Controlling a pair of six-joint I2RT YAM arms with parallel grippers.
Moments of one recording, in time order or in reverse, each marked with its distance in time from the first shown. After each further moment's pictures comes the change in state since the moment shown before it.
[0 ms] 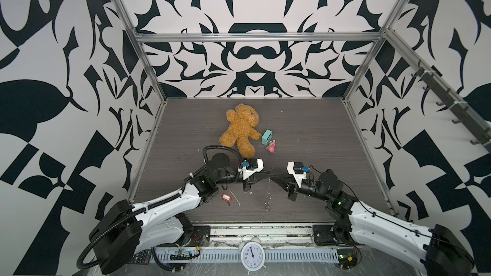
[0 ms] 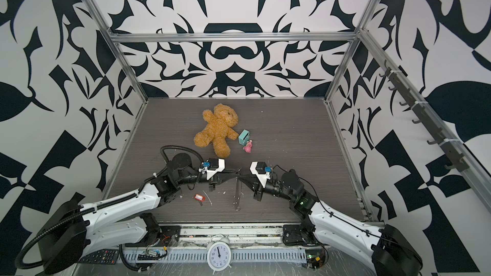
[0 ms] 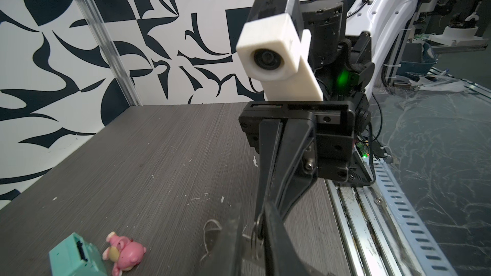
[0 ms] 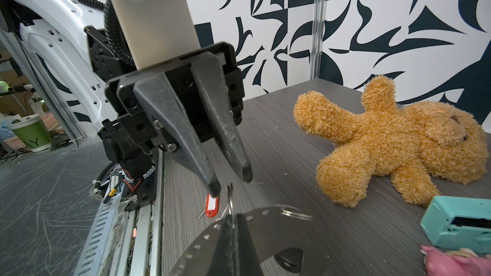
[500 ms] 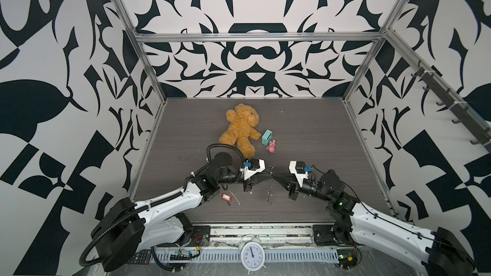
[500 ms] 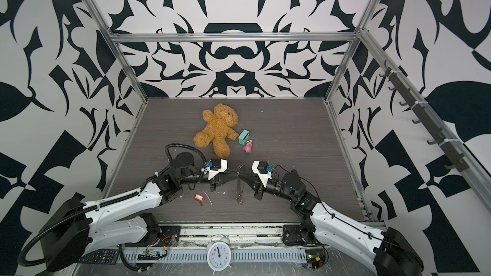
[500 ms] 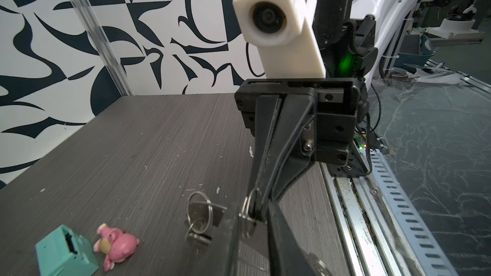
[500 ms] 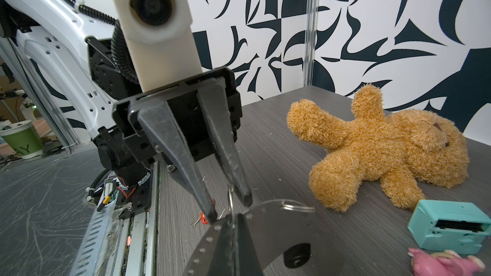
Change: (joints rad) left arm 0.000 0.023 0.008 -0.042 0.013 0.015; right arm 0.000 -0.030 0.000 0.001 0.025 0.001
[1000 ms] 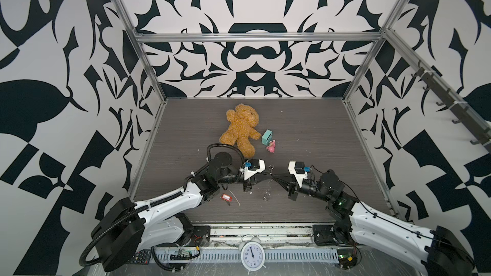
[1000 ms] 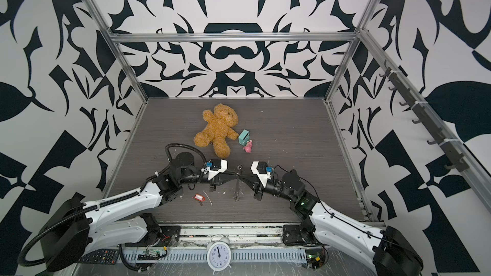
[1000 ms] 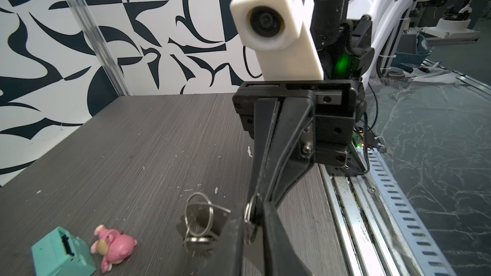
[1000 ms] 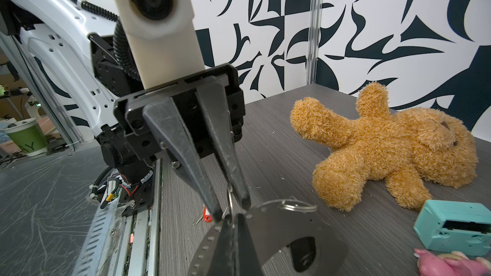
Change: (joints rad) left arm 0.000 0.000 0.002 -0.002 0.009 0.007; right arm 0.000 0.012 0.000 0.006 -0.008 0.000
